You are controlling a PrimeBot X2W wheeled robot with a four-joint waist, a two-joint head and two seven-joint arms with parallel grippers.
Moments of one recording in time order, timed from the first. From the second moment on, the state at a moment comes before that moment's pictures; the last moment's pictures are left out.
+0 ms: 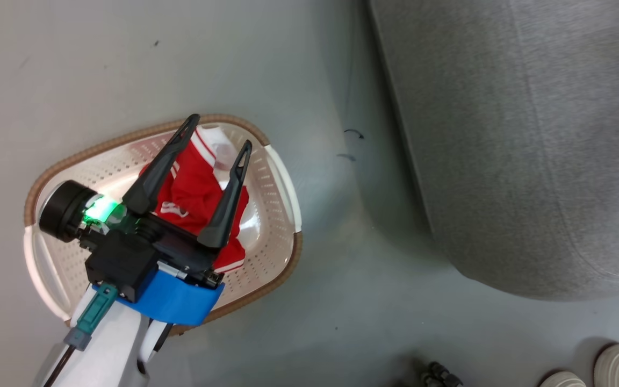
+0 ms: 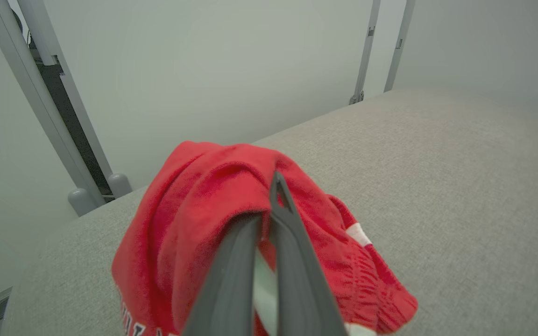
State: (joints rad) left arm -0.36 0.32 -0.39 -0.04 -0.17 -0.13 -0.26; right arm -1.16 -0.27 -0.65 0.87 0.04 0.13 -0.21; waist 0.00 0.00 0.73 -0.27
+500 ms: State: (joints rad) left arm -0.38 0.28 -0.42 0.01 -0.19 -0.13 -0.26; right arm -1.11 -0.26 -0.74 1.01 -0.18 0.13 -0.22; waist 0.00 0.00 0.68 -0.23
